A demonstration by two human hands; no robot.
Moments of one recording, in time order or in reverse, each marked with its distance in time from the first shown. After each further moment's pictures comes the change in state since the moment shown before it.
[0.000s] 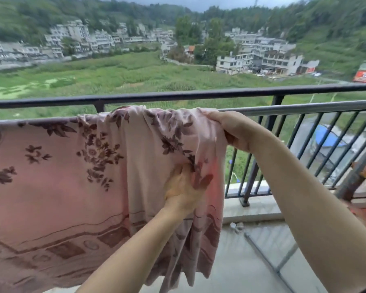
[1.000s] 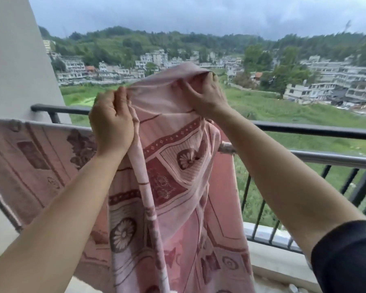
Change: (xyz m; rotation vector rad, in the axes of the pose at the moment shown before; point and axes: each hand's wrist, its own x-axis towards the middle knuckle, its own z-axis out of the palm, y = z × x) left_hand 0.063 -0.134 -0.330 -0.016 1.041 0.068; right_hand 0.128 -0.154 0.239 -0.570 0.258 -0.709
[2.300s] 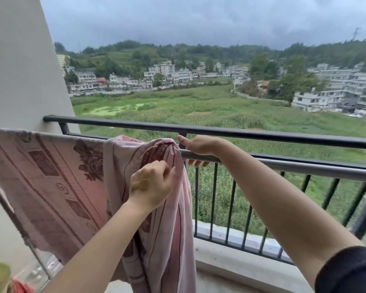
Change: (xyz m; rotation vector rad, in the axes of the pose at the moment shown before) left_hand -0.107 -0.021 0.023 0.395 -0.620 0.100; right_hand -0.032 0.032 0.035 -0.059 -0.804 0.203
